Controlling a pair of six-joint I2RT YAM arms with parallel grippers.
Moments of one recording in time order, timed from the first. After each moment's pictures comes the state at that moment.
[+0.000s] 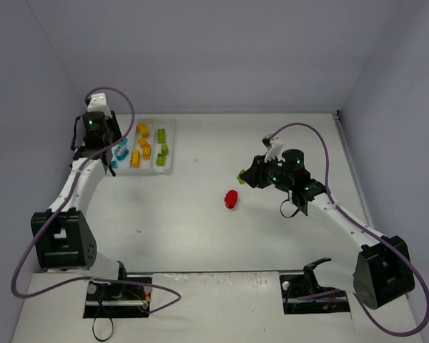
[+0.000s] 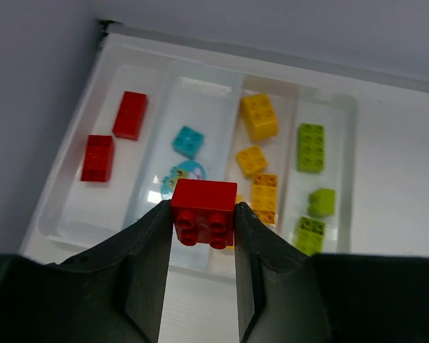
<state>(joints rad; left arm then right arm) 0.01 1.42 1.14 -0.08 -0.12 -0.10 0.38 1.21 0.73 0.05 -0.40 0.26</state>
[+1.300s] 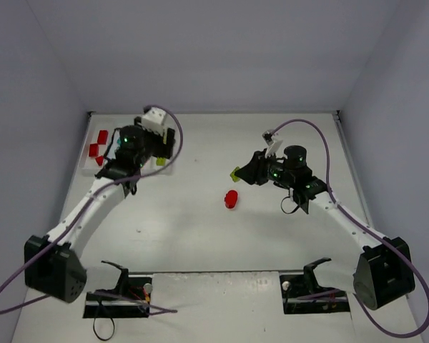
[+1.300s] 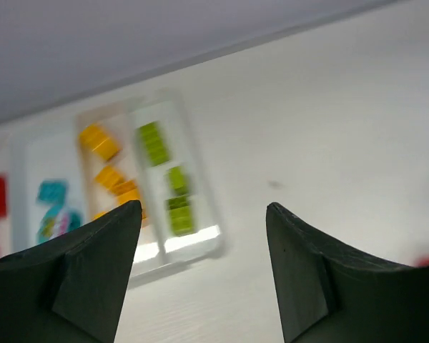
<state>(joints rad) -0.23 1.34 1.10 -0.07 -0.01 0.04 0.37 1.20 0.76 0.08 -0.53 0.36</state>
